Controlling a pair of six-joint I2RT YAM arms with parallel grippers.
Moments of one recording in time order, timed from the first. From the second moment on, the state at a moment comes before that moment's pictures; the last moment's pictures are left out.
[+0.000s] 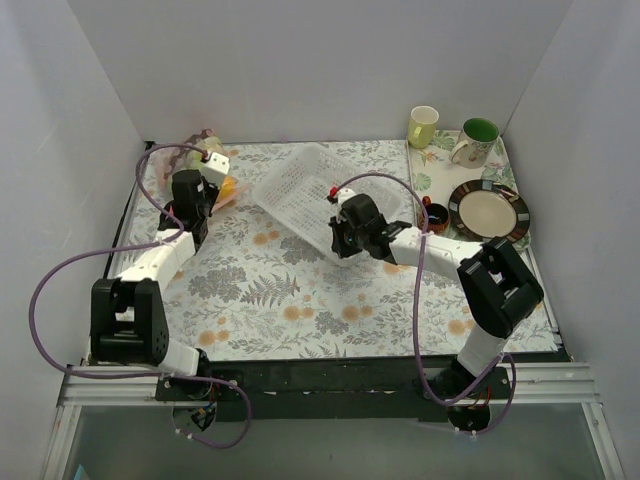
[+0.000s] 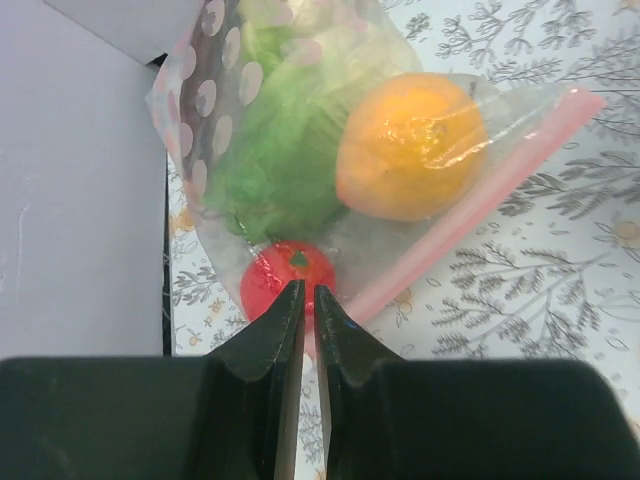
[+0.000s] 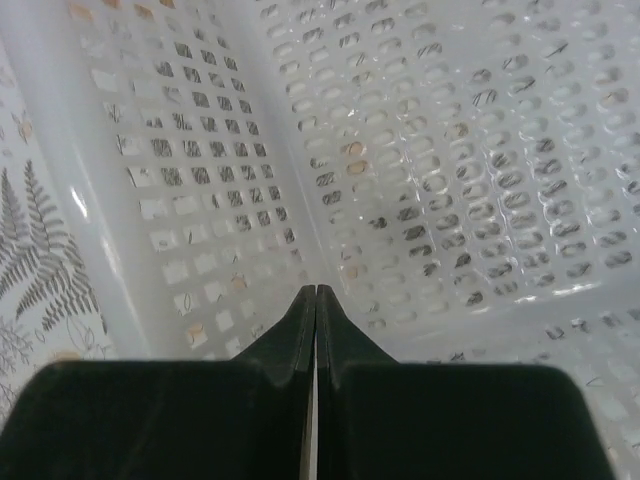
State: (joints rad) left arm -0.06 1.48 0.91 0.18 -0.19 0.49; right arm 0.71 1.72 1.08 -0.09 -0.06 0.26
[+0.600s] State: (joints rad) left arm -0.06 1.31 0.84 -0.02 -0.14 0.46; right arm 0.74 2.20 2.09 -0.35 0.07 0.22
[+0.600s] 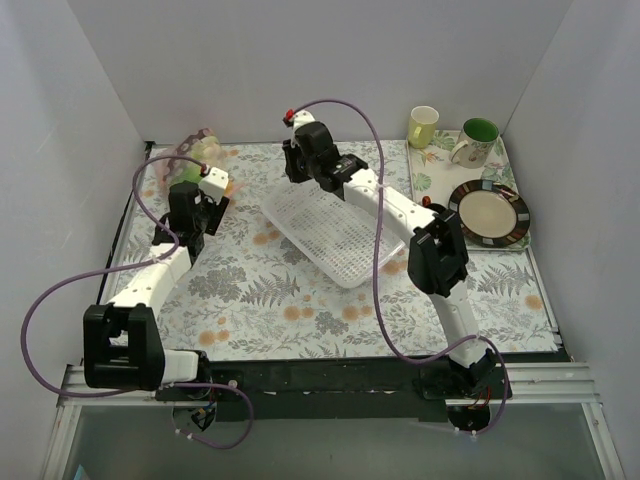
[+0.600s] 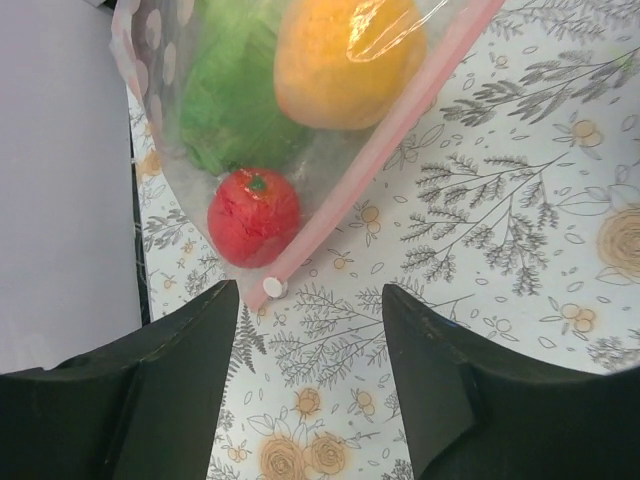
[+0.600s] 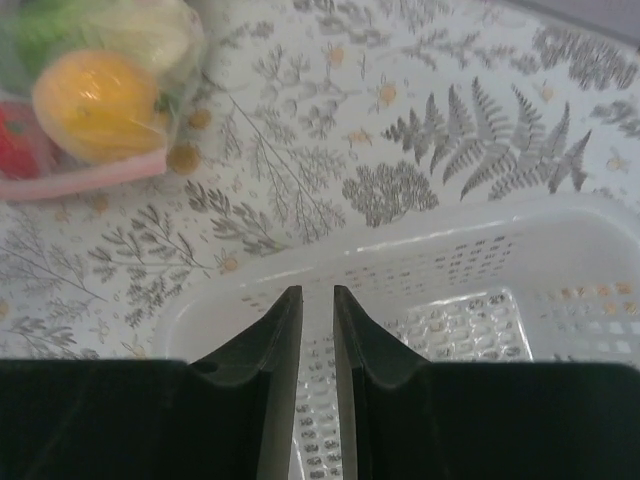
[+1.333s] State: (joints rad) left arm -0.08 1.76 0.71 0.72 -0.41 0.66; right arm 0.85 2.19 1.71 -0.36 -0.02 0.24
